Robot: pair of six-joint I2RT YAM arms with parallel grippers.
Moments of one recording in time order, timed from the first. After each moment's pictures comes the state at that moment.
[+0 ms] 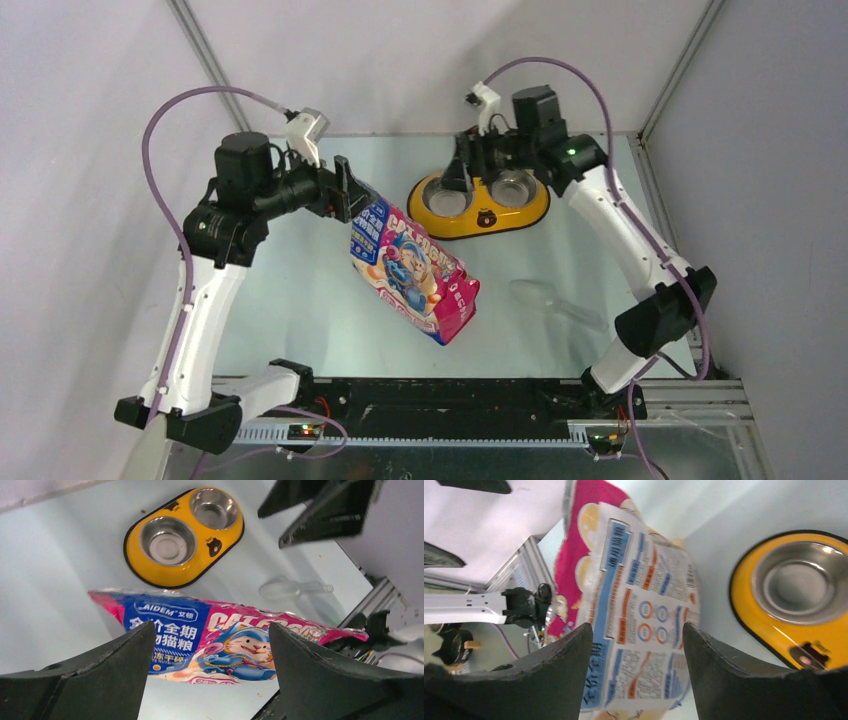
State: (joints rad) left arm -0.26 1.11 1.52 -0.81 0.51 -0.06; right arm 0.46 1.63 1.79 -0.69 -0.66 0.14
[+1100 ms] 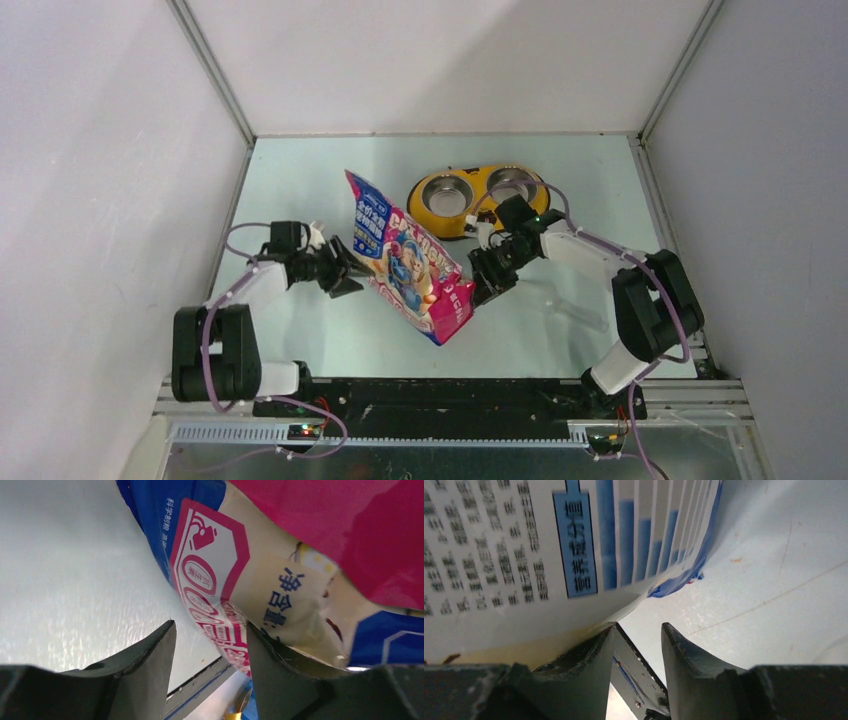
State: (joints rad) left arm 0.04 1.30 0.59 -0.35 0.74 -0.65; right arm 0.51 1.61 1.04 -0.73 -0.71 0.02
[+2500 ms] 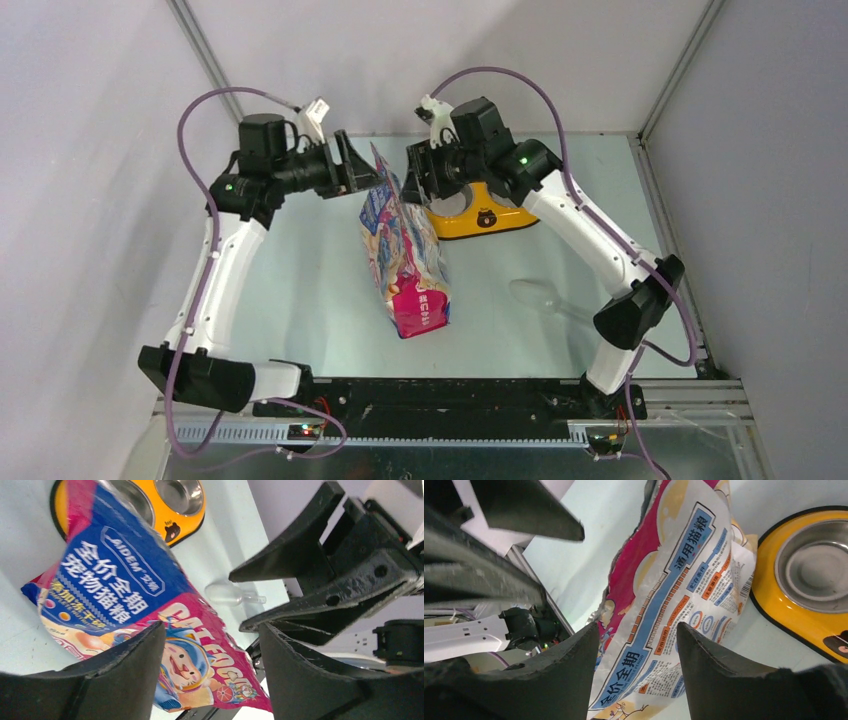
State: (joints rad) left arm -0.14 1.31 1.52 -0.73 0.69 -0.44; right arm 0.72 1.77 1.97 -0.76 -0.35 0.30
